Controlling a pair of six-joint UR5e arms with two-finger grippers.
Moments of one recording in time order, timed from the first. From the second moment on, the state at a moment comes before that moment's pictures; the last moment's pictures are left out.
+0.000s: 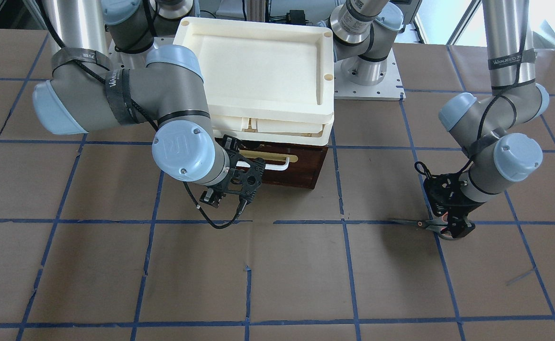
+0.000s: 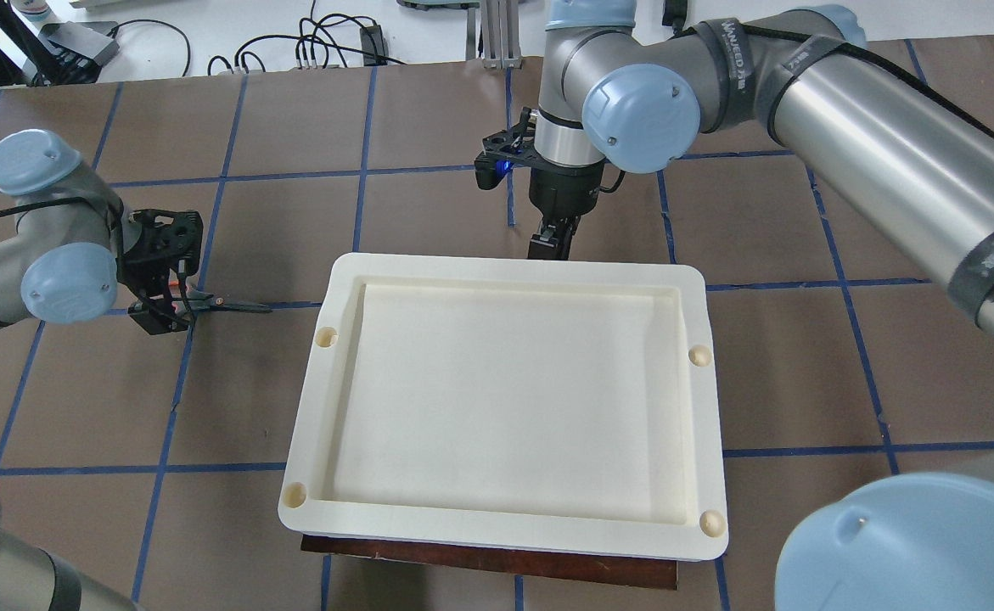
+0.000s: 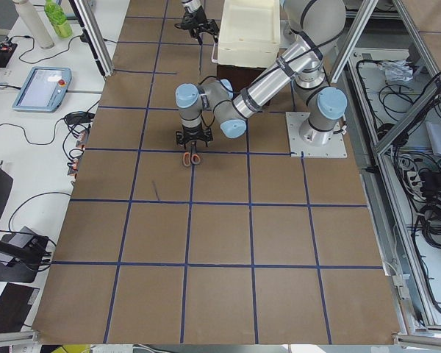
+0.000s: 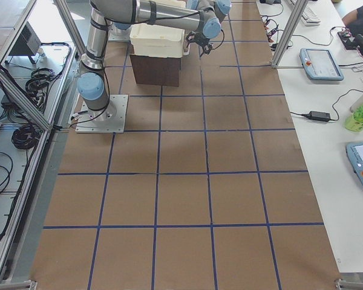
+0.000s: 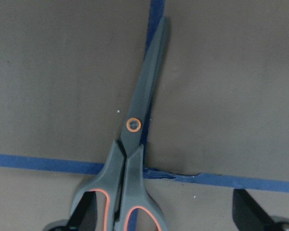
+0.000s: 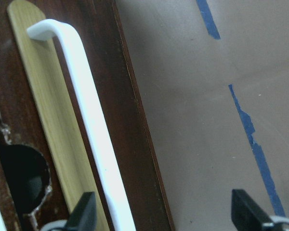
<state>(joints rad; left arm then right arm) -1.17 -1.96 -1.92 -0.85 1.61 1.86 1.83 -1.12 1.42 -1.53 -1.36 -0.99</state>
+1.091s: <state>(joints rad) -1.19 -2.02 -1.92 -0.76 1.61 1.96 1.83 -1.12 1.45 -1.55 -1.36 -1.06</state>
